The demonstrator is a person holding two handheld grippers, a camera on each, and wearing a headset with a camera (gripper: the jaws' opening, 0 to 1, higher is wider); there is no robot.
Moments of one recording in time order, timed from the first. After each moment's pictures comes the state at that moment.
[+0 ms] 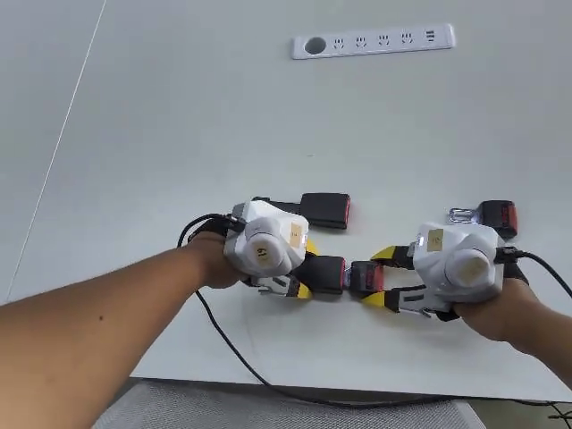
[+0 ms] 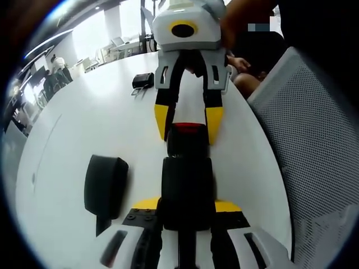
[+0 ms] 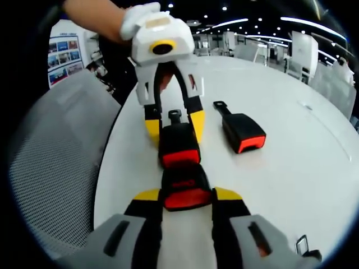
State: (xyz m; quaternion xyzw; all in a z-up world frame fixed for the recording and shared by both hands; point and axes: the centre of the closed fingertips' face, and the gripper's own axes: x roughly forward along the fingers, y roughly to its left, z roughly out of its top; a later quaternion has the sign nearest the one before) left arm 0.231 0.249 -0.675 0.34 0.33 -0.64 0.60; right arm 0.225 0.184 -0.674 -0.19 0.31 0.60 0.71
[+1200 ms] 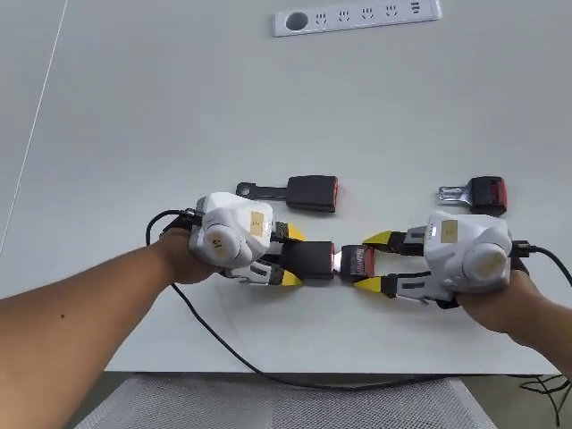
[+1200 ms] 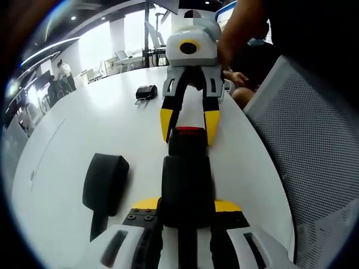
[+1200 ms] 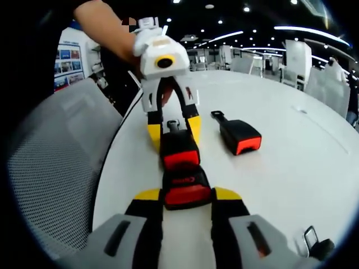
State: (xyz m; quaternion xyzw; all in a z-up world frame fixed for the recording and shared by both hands) left arm 0.231 0.250 -0.674 0.29 0.30 -0.67 0.62; right arm 0.224 0.185 -0.670 -0.15 0.27 0.60 0.74
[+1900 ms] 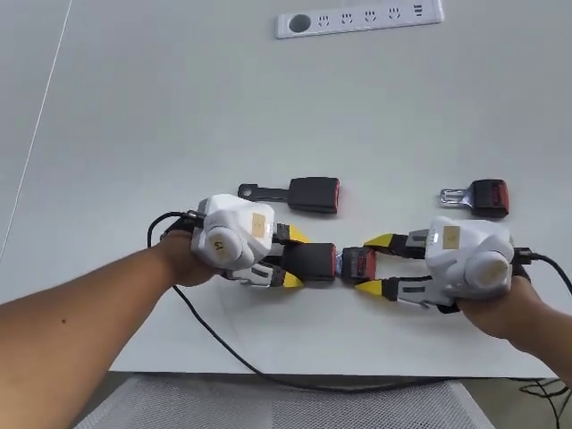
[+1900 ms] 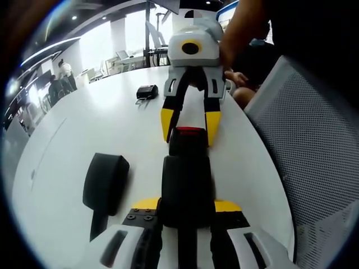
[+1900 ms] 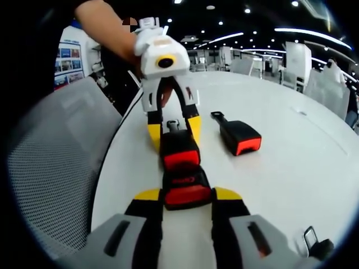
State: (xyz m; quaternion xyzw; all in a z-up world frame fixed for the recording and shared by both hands) left arm 0.231 0.251 -0.674 0.29 0.30 -0.66 0.62; right arm 0.224 0.187 -0.670 -0.15 0.26 0.60 0.74
